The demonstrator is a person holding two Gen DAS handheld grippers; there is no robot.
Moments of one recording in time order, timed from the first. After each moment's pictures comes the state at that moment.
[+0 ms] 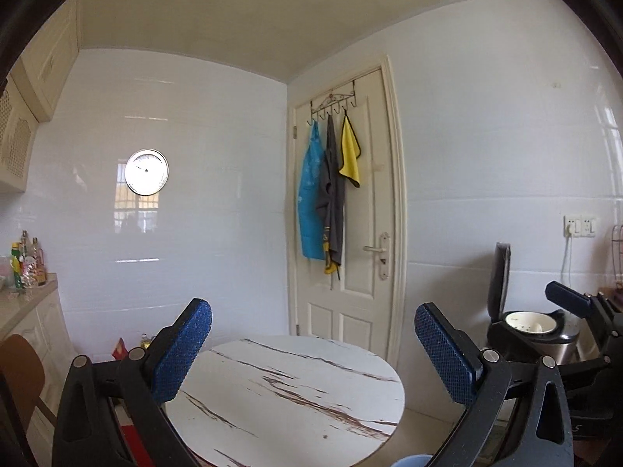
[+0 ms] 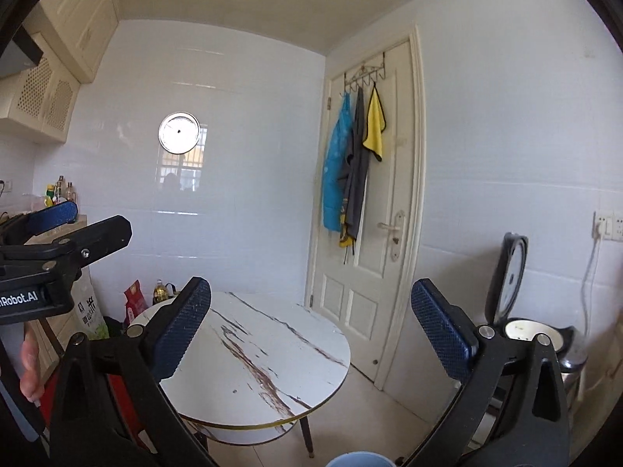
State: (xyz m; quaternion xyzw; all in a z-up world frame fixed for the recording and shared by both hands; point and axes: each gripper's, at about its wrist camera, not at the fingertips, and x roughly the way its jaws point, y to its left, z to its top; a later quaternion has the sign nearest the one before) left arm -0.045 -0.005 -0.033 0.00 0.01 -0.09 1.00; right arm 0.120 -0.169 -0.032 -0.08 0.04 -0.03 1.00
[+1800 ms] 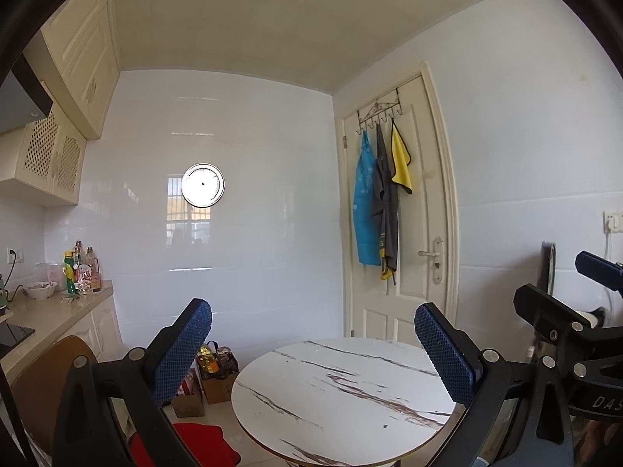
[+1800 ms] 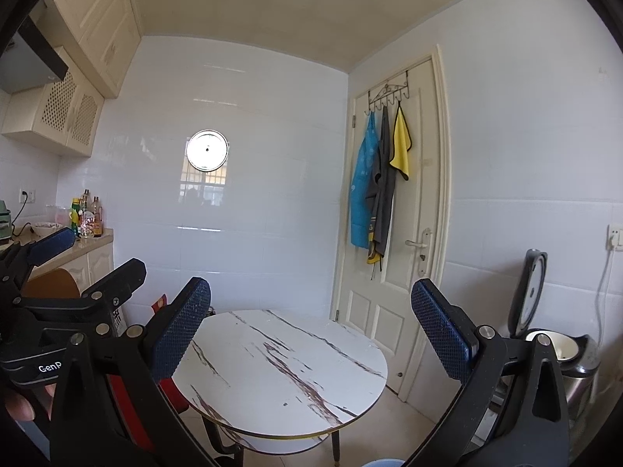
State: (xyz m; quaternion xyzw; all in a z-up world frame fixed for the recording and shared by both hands) left arm -0.076 -0.089 -0.088 0.01 0.00 0.01 1.00; right arm 0.087 -0.110 -0.020 -0.07 0.02 0.00 1.00
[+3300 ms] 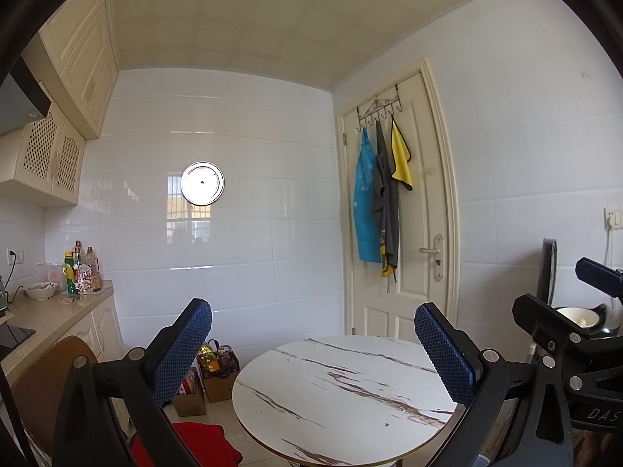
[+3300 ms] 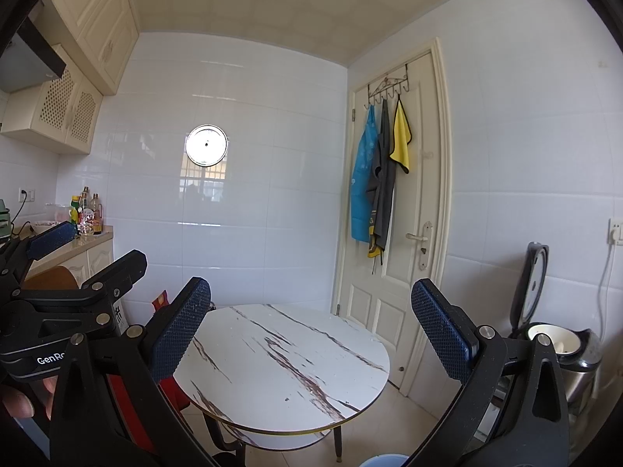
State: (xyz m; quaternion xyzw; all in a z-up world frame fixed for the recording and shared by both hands) left arm -0.056 -0.094 -0.098 0.01 0.00 0.01 1.00; right arm 0.092 -0.116 -0.027 -0.07 0.03 0.01 1.00
